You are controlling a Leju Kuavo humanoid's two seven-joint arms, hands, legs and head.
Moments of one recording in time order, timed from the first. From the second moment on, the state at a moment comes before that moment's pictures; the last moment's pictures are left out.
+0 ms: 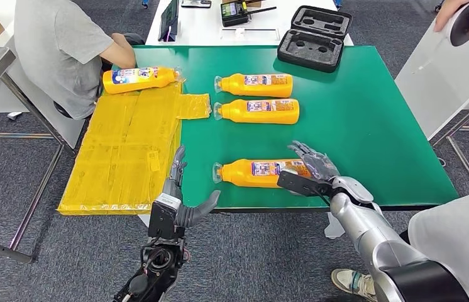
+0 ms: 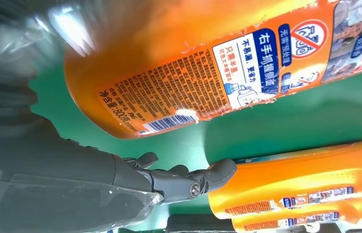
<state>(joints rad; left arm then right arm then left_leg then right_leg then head) -0.28 -0.22 -0.51 -0.98 -0.05 0.36 -0.70 -0.69 -0.13 0.31 -0.39 0.95 -0.18 -0.52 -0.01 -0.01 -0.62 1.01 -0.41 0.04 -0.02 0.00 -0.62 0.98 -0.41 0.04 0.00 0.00</state>
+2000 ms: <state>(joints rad) -0.31 -0.22 -0.54 -0.98 -0.03 0.35 -0.70 -0.75 -0.23 0.33 -0.34 0.90 0.20 -0.47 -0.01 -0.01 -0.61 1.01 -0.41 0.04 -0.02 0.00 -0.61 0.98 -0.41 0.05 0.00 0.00</state>
